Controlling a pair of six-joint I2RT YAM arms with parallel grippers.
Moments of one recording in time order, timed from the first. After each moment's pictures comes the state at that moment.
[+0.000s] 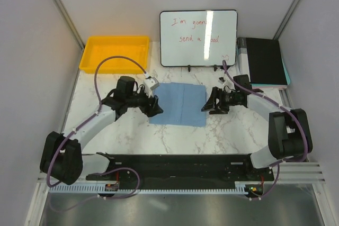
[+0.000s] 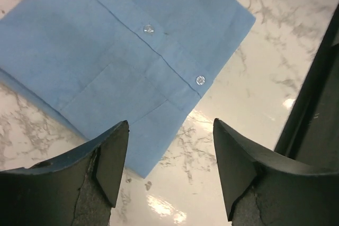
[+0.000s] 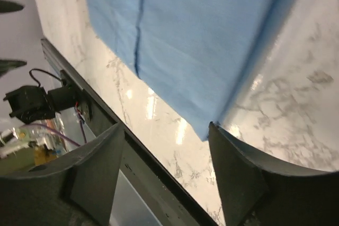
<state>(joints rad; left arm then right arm) -0.35 1.29 0.79 -0.18 0.69 0.12 0.14 1.52 0.85 -0.37 -0.83 0.31</state>
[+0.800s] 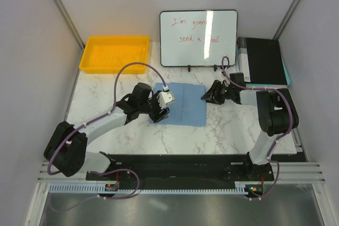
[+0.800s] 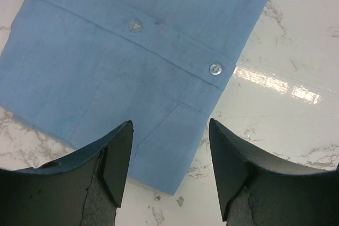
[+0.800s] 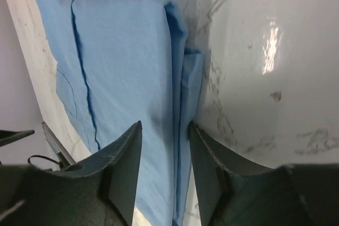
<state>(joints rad) -0.59 1.34 0.74 -0.12 0.41 0.47 0.11 1.81 0.85 0.10 -0.63 0.57</state>
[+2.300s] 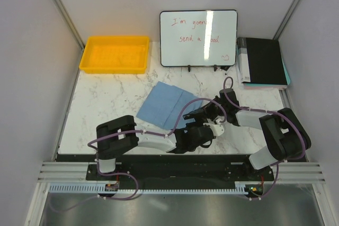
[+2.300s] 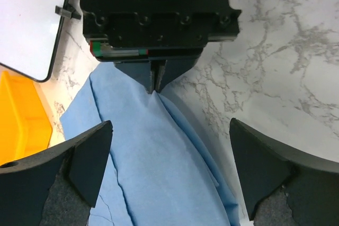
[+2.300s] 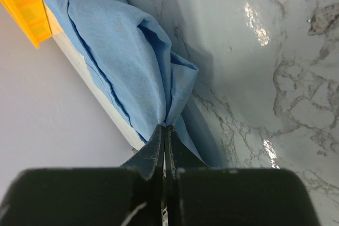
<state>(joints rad) -1.34 1.86 1.02 0.18 -0.74 0.34 0.35 1.53 0.54 0.23 -0.38 1.33</state>
